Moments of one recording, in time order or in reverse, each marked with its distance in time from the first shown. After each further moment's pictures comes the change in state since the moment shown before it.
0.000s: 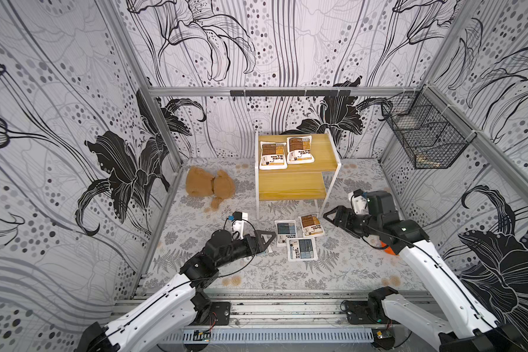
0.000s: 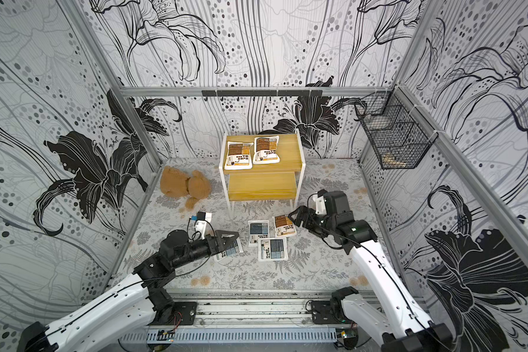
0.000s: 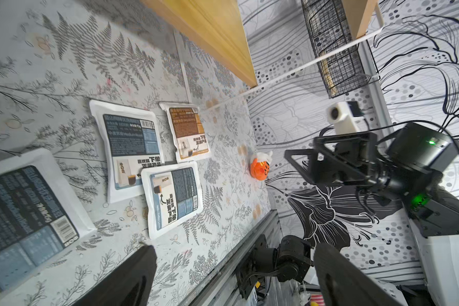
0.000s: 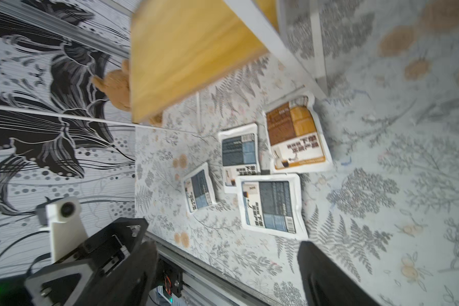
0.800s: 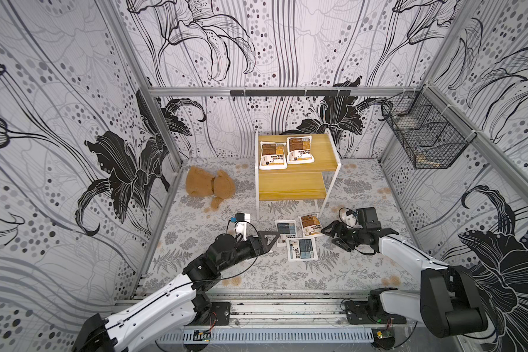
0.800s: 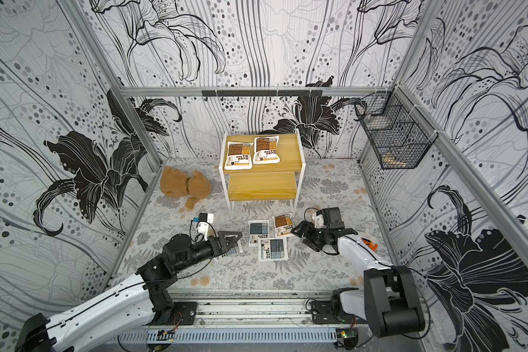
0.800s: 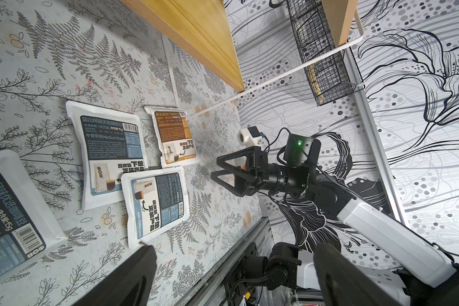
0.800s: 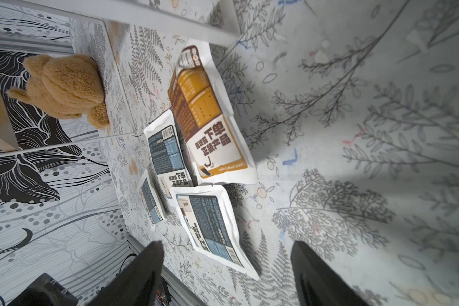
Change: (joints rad) left arm -0.081 -0.013 -0.004 0.050 -0.112 -0.048; right arm -0.167 0.293 -0.333 0.440 -0.189 -0.005
